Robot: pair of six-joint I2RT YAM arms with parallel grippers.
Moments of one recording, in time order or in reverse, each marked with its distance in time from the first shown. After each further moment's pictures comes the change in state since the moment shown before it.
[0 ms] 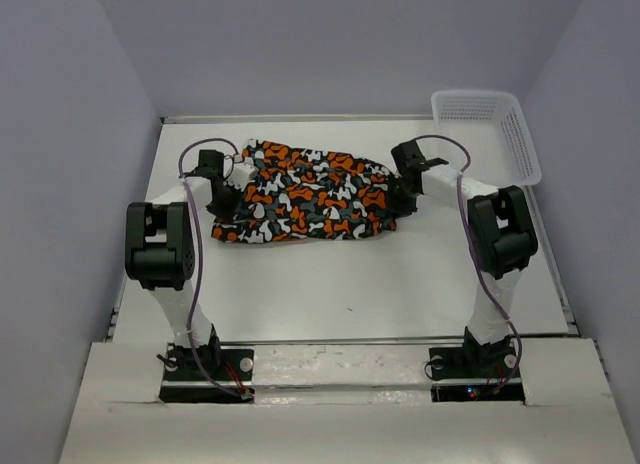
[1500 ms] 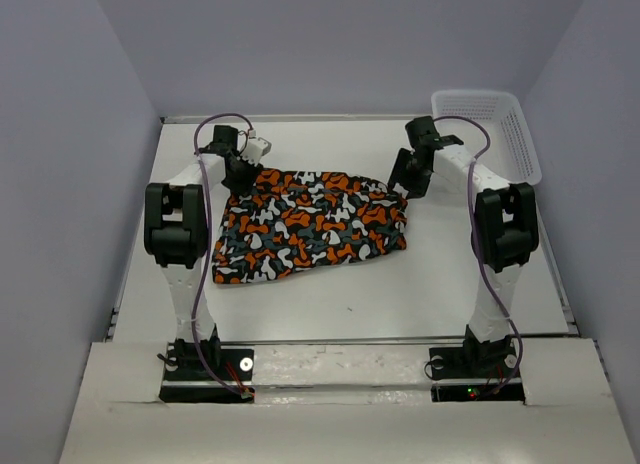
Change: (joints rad) left arm -0.058 0.187 0.305 -0.031 0.042 -0.011; right arm -0.079 0.027 0.208 -0.147 0.005 0.143
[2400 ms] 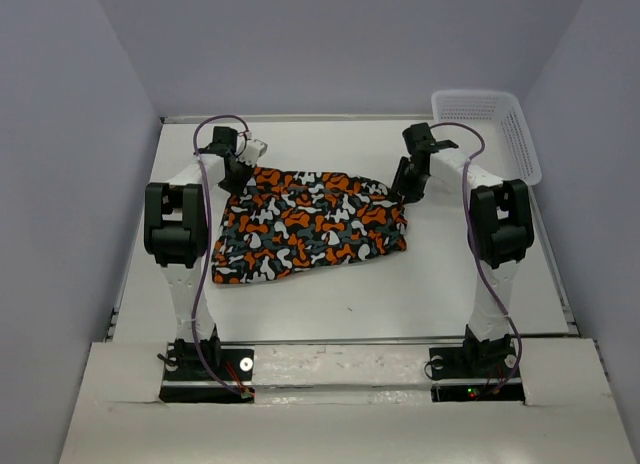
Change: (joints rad) left arm 0.002 0.009 0.000 -0.022 -0.064 -0.053; right arm 0.000 0.045 -0.024 0.021 0.000 -0.010
